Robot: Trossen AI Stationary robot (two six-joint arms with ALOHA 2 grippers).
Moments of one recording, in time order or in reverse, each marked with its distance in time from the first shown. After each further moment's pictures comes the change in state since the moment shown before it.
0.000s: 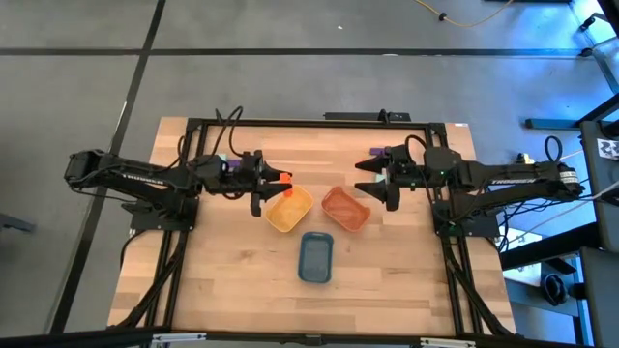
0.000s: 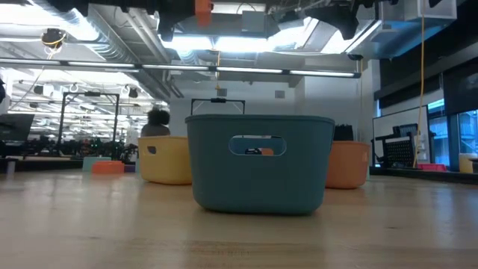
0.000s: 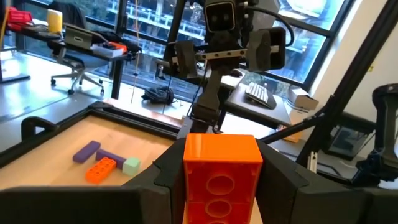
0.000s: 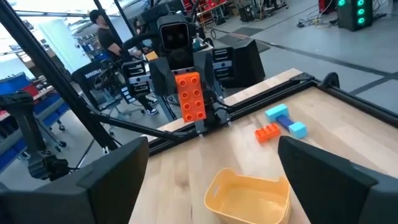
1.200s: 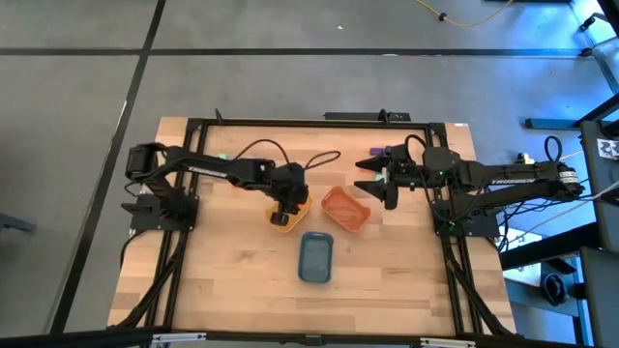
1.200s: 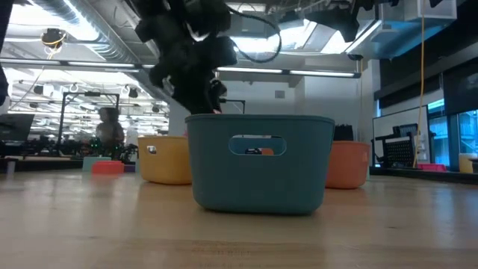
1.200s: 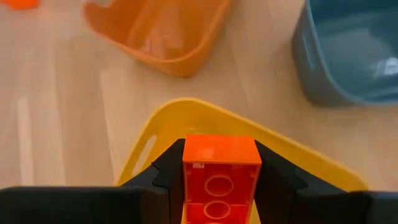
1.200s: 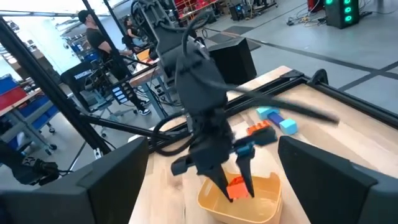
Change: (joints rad) left arm 0.100 0.618 0.460 -0.869 0.186 0.634; right arm -0.001 0.001 0.000 -0.020 0.037 0.009
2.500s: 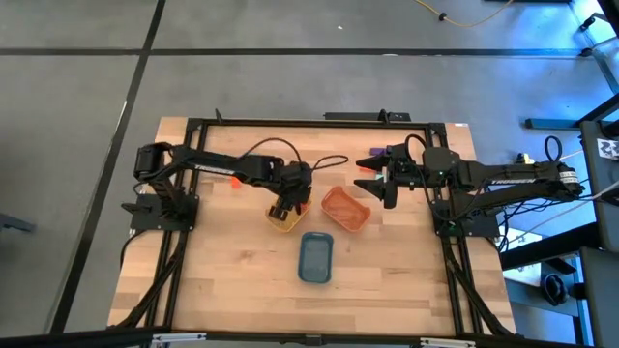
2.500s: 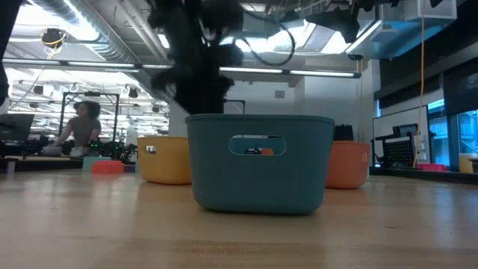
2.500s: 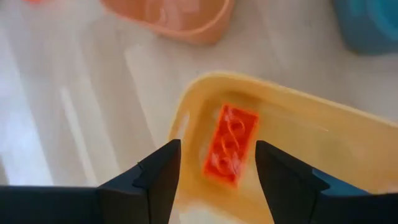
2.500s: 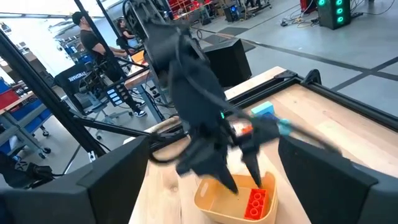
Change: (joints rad) left arm 0.004 0.045 0.182 -0.275 -0.151 0.137; right arm 0.000 0.000 0.000 -0.002 0.024 0.005
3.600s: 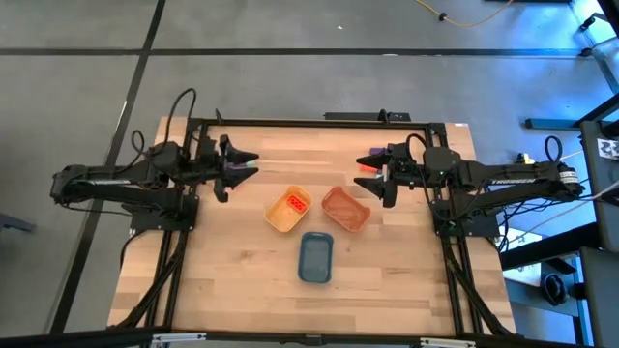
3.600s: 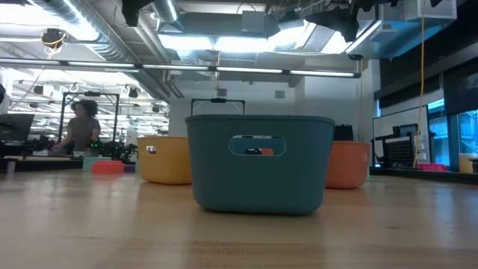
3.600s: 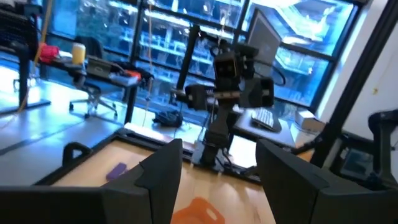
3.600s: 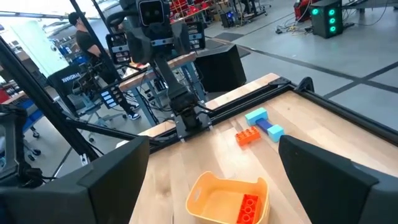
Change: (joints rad) left arm -0.001 -1.071 -0.668 0.858 -0.001 -0.751; right arm 0.000 0.000 0.000 0.011 0.027 -0.032
